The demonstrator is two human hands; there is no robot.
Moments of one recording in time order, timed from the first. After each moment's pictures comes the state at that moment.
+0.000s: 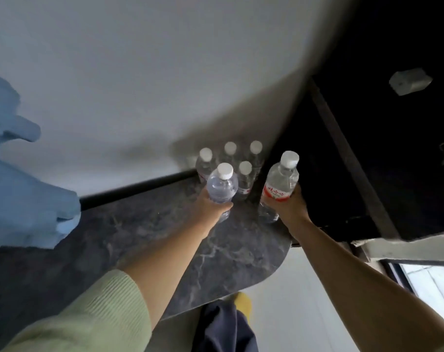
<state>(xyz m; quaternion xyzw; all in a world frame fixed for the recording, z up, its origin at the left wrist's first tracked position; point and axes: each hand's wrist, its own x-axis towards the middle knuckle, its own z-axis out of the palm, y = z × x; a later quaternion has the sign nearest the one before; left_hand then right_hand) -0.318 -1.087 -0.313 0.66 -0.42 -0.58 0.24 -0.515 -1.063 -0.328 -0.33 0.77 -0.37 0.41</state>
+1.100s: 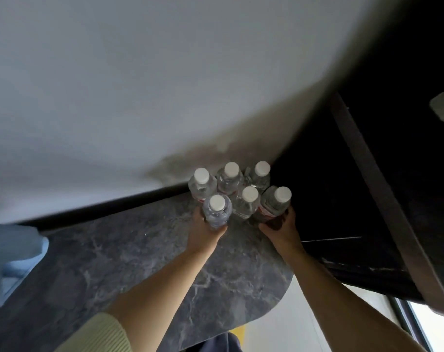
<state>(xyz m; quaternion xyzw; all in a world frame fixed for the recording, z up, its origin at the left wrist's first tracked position) -0.317 -1.121 -0.402 0.68 -0.43 -0.53 0.27 -0.517 -1.095 -0.427 -0.31 0.79 -0.28 0.44</state>
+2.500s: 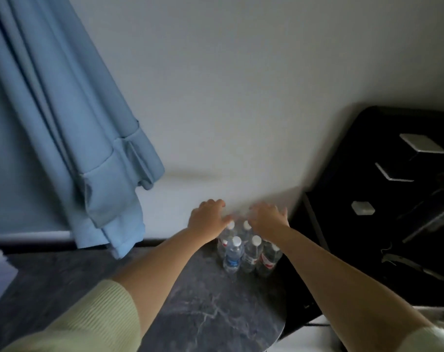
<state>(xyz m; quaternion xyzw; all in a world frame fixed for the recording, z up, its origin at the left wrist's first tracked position) -0.260 -1.080 -0.105 0.65 -0.73 -0.17 0.13 -0.433 -1.098 -0.093 -0.73 0.67 0.06 0.15</state>
